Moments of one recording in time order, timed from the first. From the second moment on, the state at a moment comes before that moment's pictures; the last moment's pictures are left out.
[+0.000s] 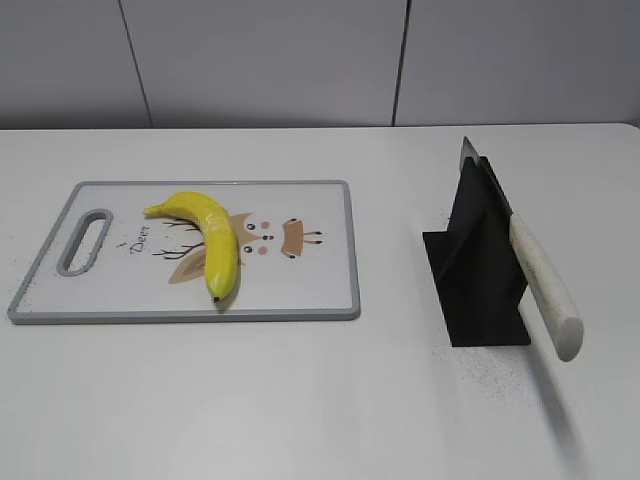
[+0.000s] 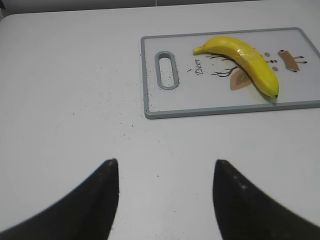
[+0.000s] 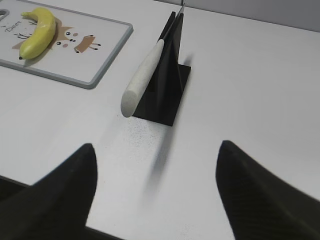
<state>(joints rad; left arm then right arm) -0.08 -0.01 -0.47 -0.03 1.08 0.13 0.05 -0.01 -0.51 0.26 1.05 -0.25</state>
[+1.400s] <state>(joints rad) -0.08 -0.01 -0.47 -0.03 1.08 0.13 0.05 0.03 -0.51 0.30 1.04 -0.18</state>
